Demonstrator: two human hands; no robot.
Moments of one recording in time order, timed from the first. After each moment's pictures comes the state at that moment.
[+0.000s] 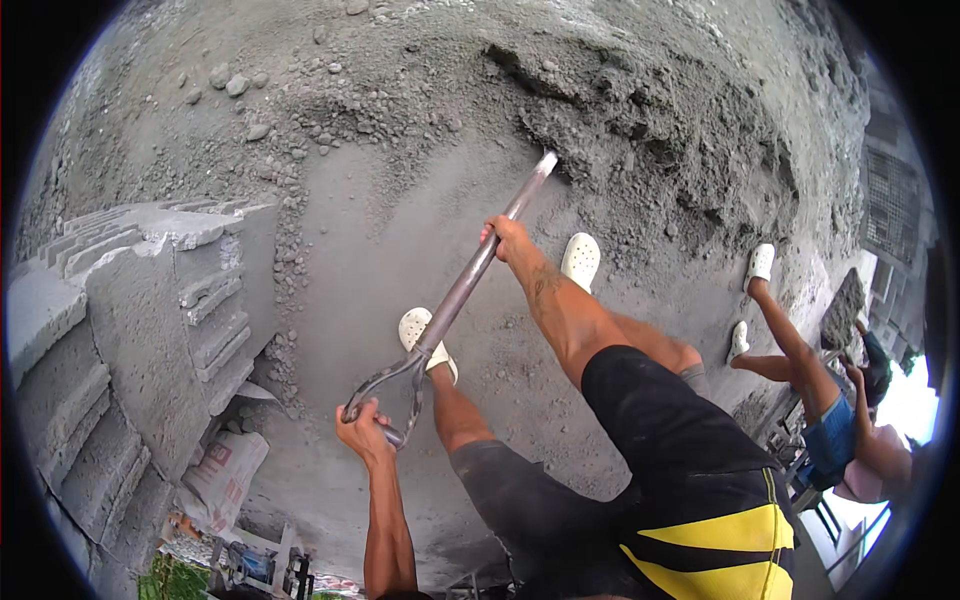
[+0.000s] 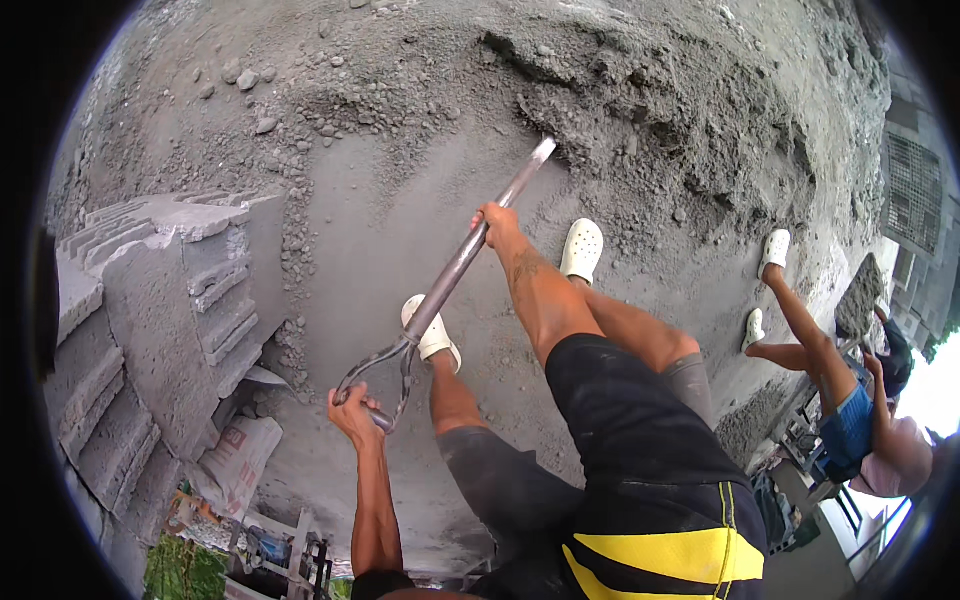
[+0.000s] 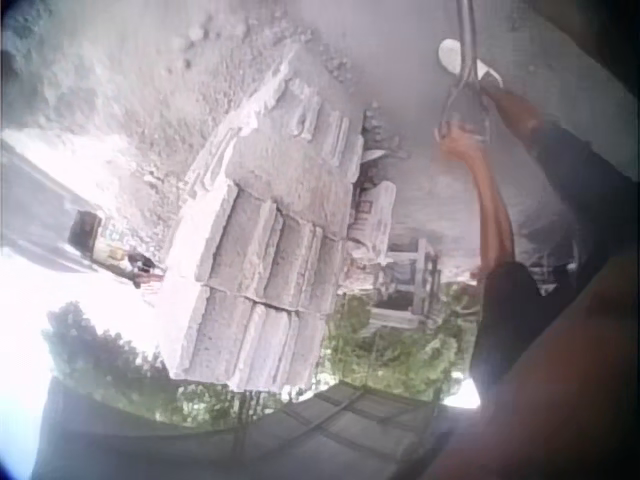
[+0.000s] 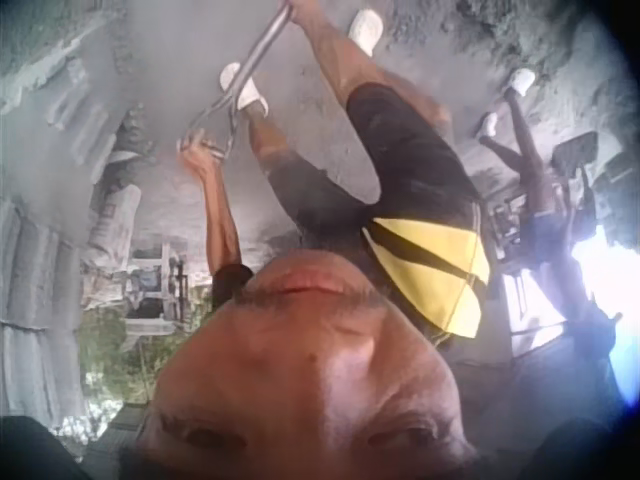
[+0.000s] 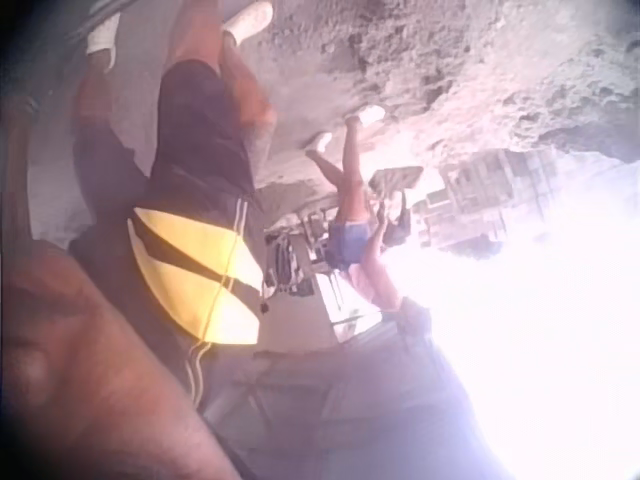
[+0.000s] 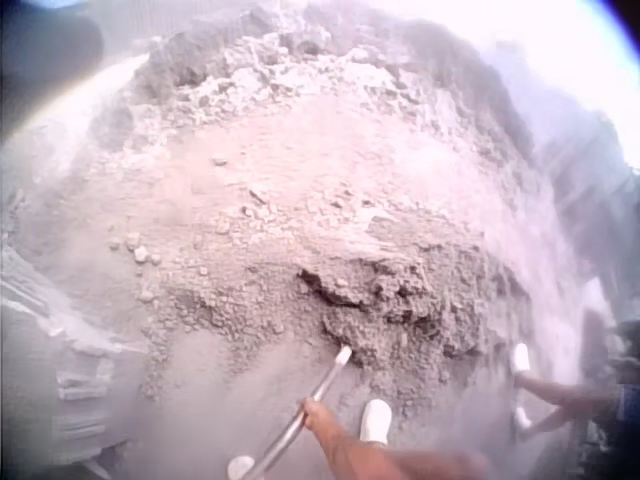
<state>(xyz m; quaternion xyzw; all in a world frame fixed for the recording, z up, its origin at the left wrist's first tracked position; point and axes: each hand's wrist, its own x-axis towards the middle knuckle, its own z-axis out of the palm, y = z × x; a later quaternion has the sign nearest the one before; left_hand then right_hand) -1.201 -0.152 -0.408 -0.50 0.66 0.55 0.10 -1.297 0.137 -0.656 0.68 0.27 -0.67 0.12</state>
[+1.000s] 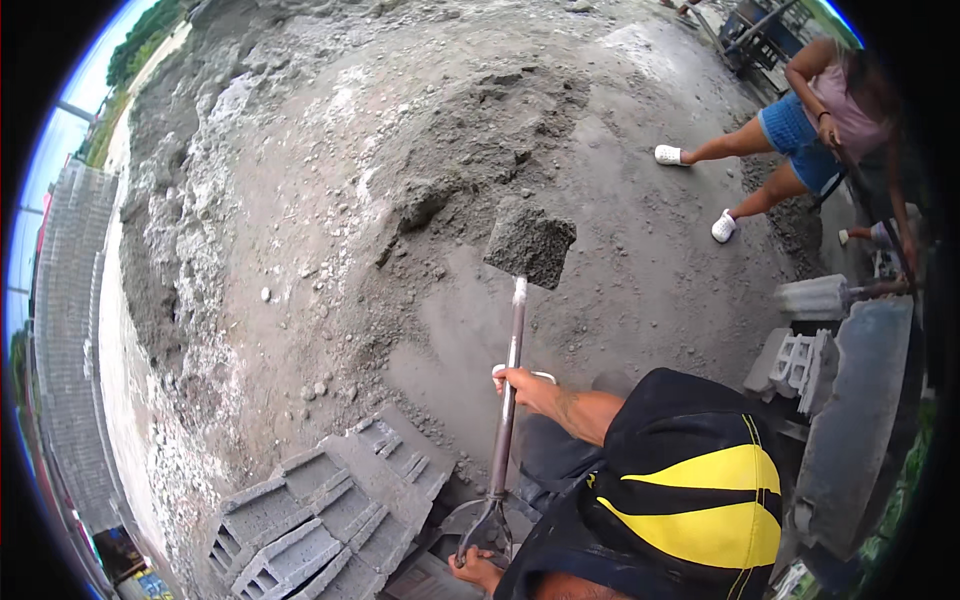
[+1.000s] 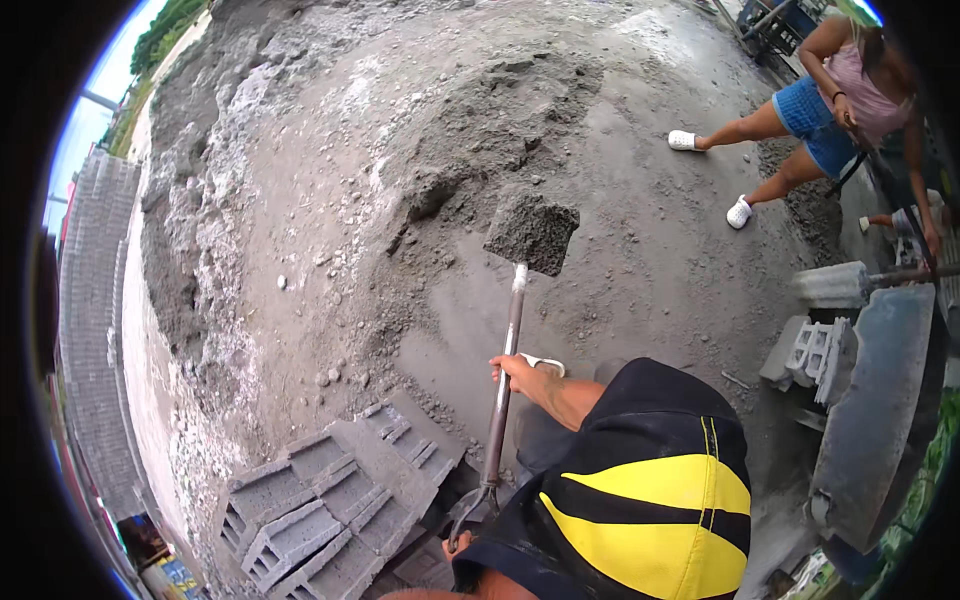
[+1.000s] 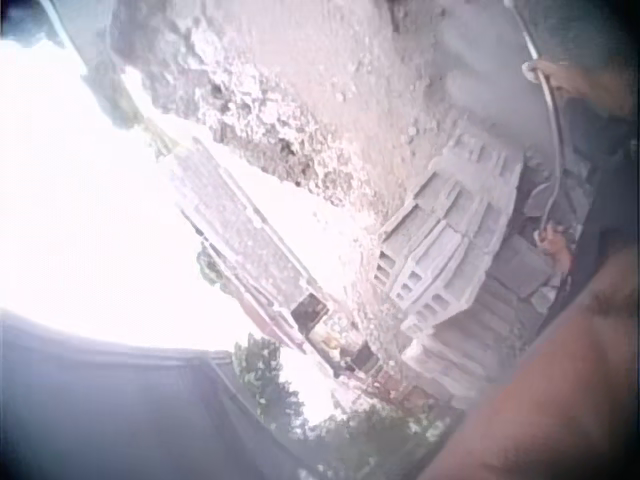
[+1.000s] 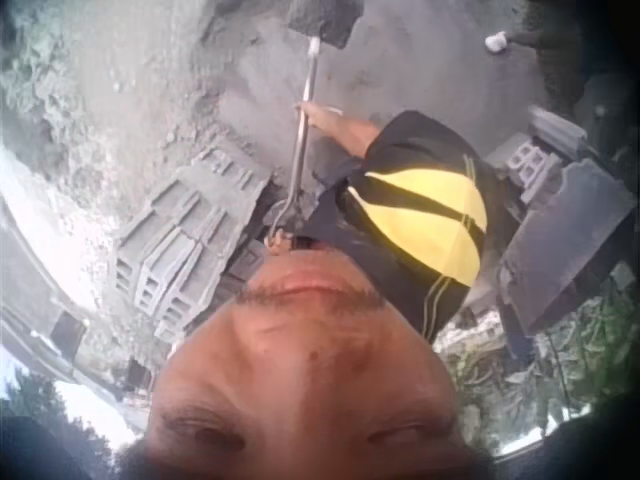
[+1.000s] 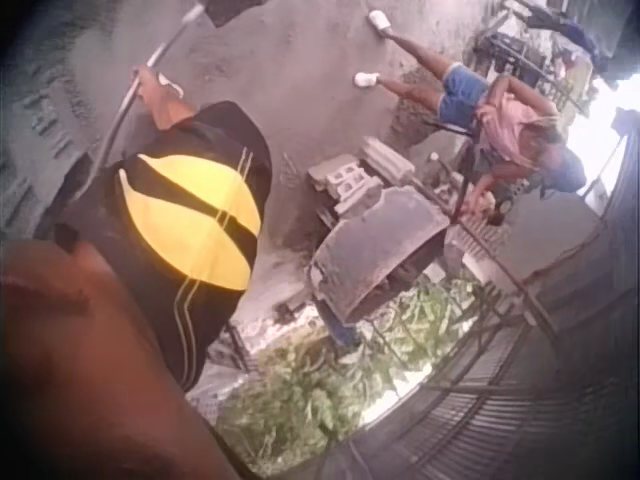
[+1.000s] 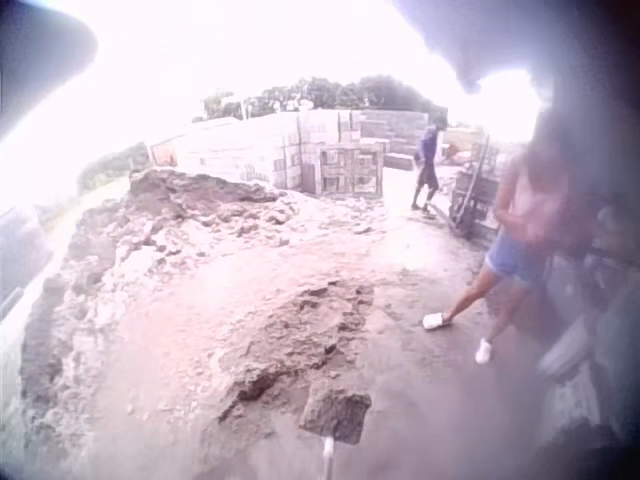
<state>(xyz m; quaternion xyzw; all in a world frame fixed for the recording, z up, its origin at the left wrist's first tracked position) -1.156 -0.392 -0.072 -0.13 0.83 0.50 0.19 -1.101 -0.067 -0.309 0.58 -0.01 -0.80 -0.16</state>
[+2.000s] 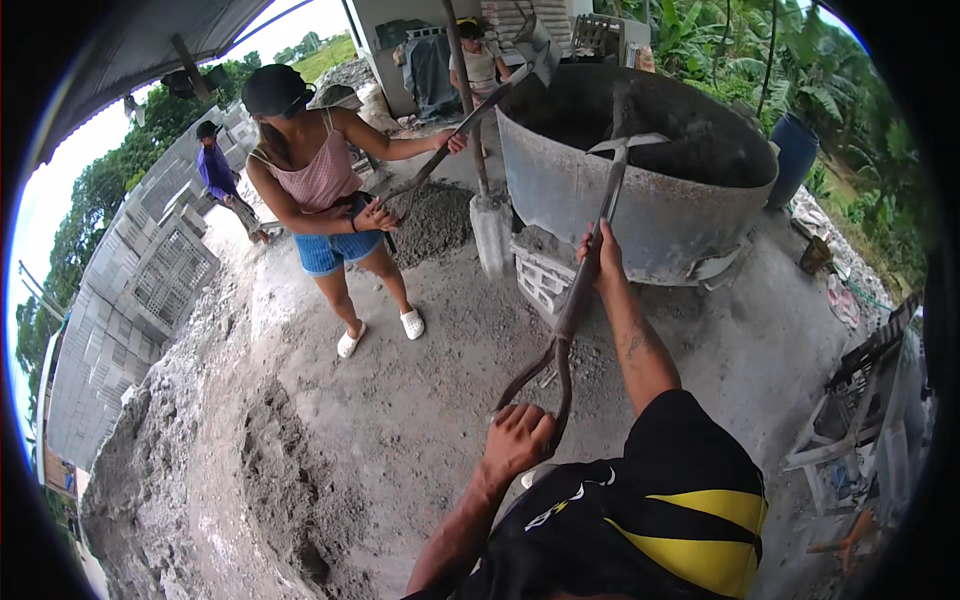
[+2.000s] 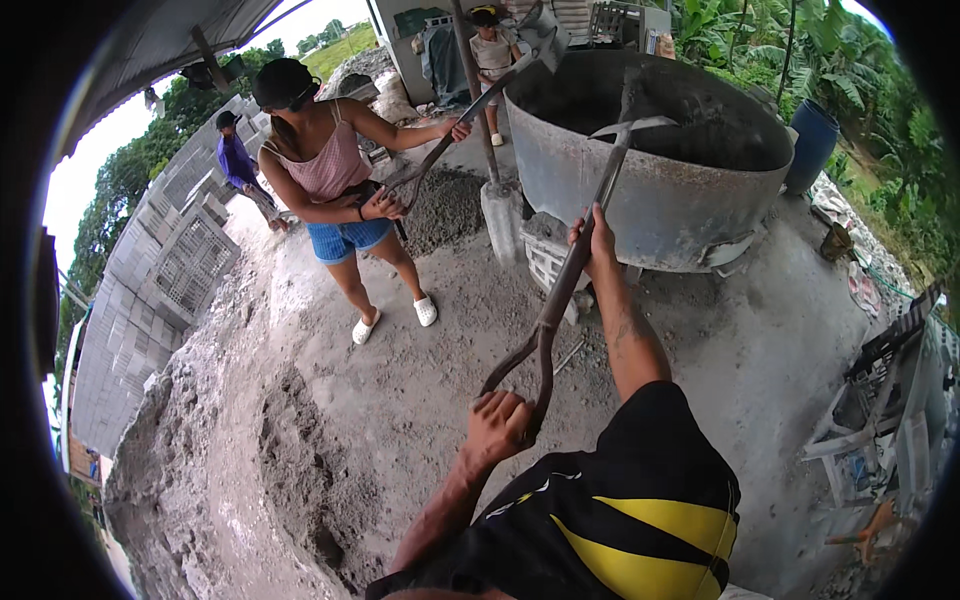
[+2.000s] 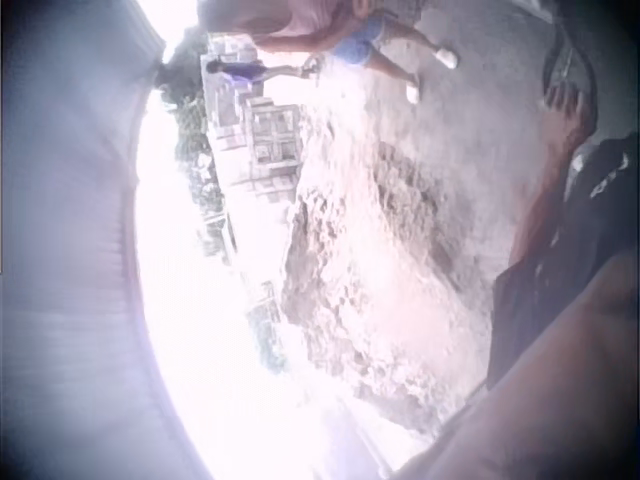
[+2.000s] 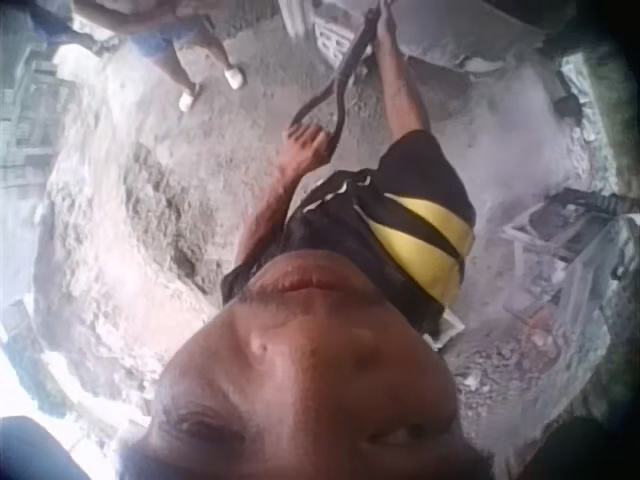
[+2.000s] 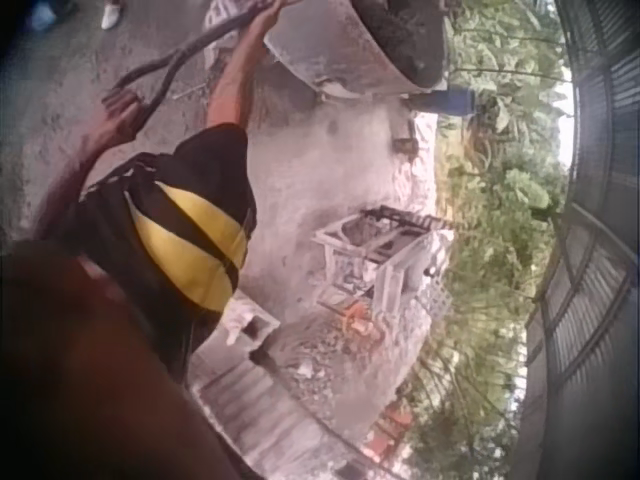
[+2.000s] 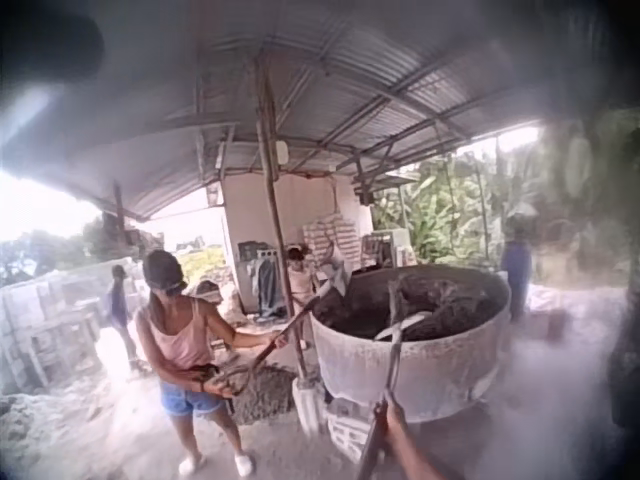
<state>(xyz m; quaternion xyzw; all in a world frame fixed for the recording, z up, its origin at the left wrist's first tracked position) -0.594 -0.225 0.084 -0.91 0.18 -0.32 -0.18 -0.257 -0.327 0.068 0.30 -0.04 -0.17 -0.94</state>
